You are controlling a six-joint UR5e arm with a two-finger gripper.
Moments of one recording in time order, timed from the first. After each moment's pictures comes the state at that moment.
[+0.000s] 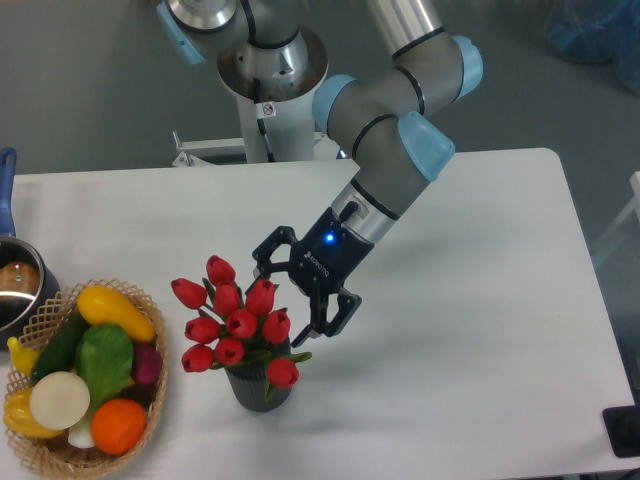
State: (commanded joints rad) arm 2.56 -1.89 -1.81 -0.84 0.60 1.32
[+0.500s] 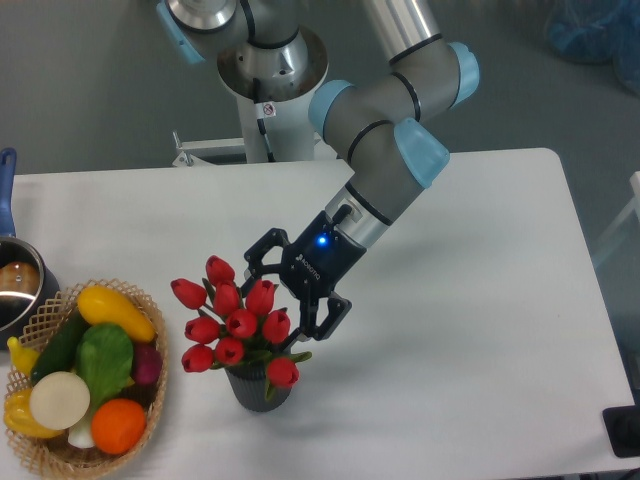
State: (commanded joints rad) arm 2.55 -1.91 -1.80 -0.83 0.59 1.32
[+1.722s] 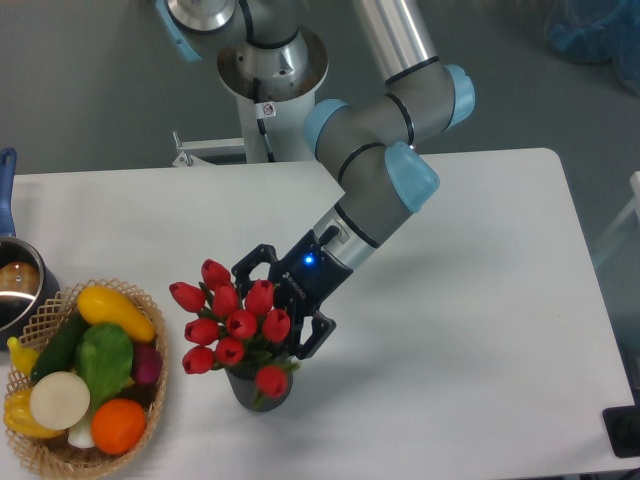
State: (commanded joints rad) arm 2.52 -1.96 -1.76 -0.83 0.58 1.32
